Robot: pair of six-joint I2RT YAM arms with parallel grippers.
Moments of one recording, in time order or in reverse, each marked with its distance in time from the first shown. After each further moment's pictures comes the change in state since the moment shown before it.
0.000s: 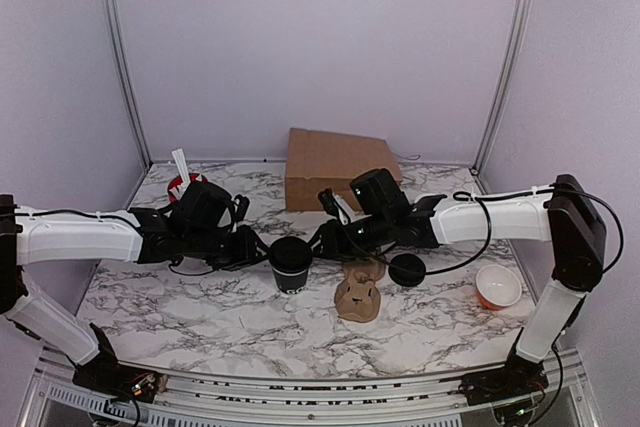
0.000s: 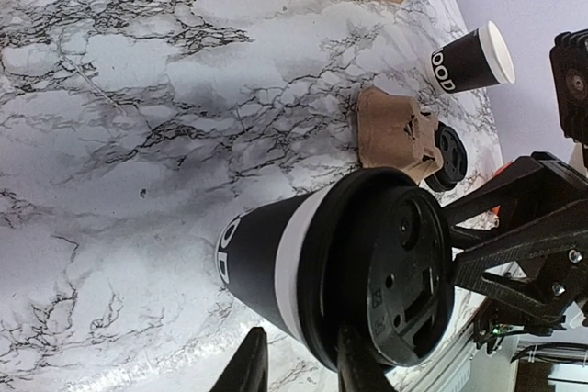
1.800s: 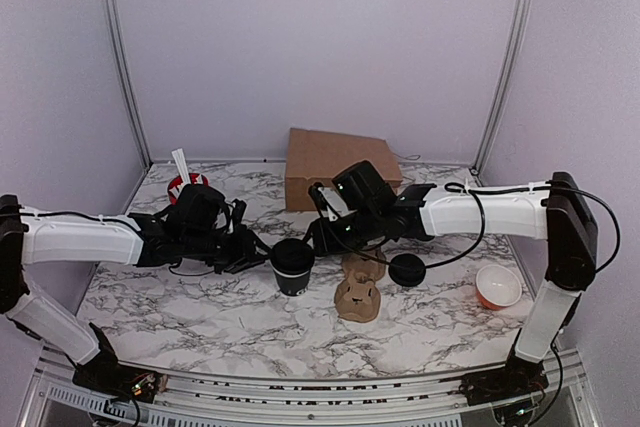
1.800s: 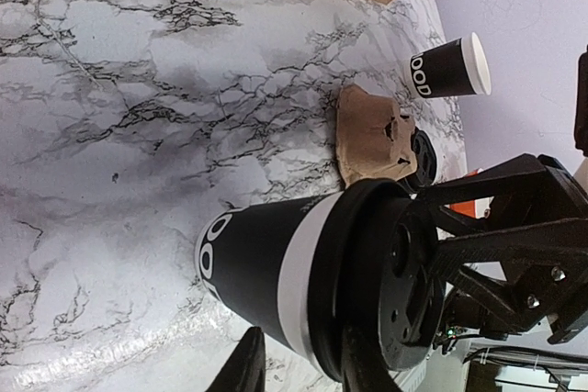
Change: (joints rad) left arm 0.048 0.008 -0.061 0.120 0.120 -0.108; right arm 0.056 0.045 0.151 -0.192 0.206 -0.131
